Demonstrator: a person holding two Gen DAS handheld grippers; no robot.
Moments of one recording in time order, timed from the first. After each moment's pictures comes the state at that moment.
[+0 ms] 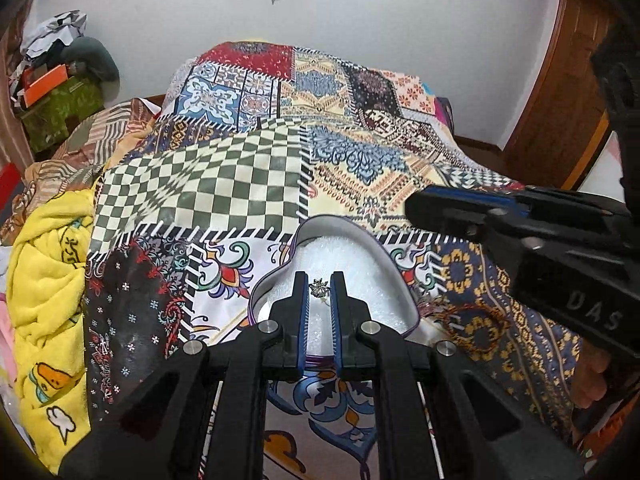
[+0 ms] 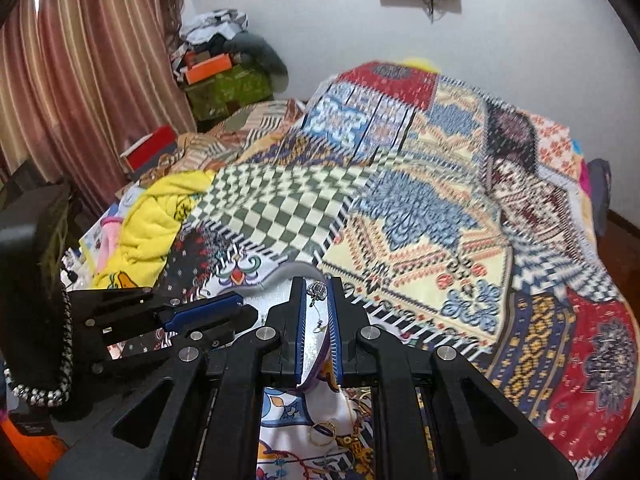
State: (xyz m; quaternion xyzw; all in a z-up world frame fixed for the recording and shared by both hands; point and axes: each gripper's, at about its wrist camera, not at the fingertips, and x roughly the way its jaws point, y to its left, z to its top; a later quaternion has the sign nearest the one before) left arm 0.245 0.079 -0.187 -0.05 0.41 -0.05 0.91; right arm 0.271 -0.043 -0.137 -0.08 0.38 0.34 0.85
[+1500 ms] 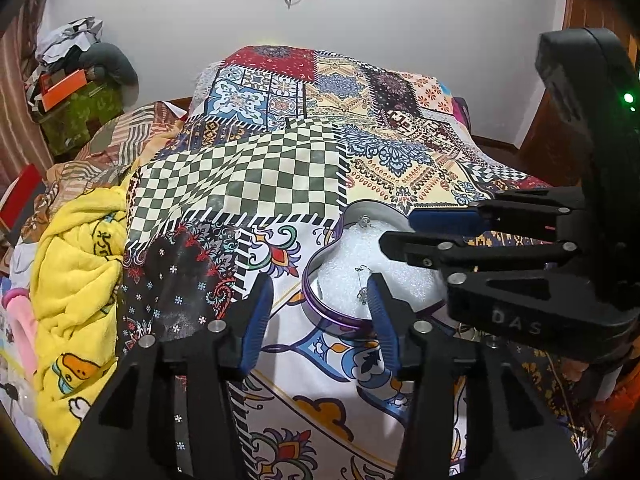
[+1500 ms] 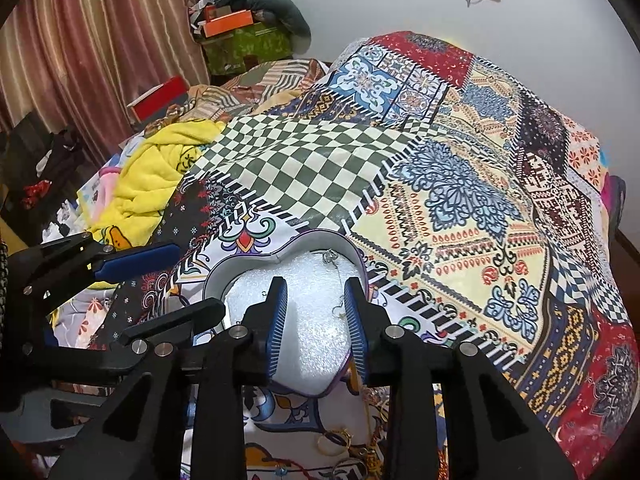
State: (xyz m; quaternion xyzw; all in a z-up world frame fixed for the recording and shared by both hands) left arm 0.221 0.099 -0.181 -0.04 0.40 -0.01 0.92; right arm 0.271 -0.016 -0.159 -0.14 0.42 0.35 0.83
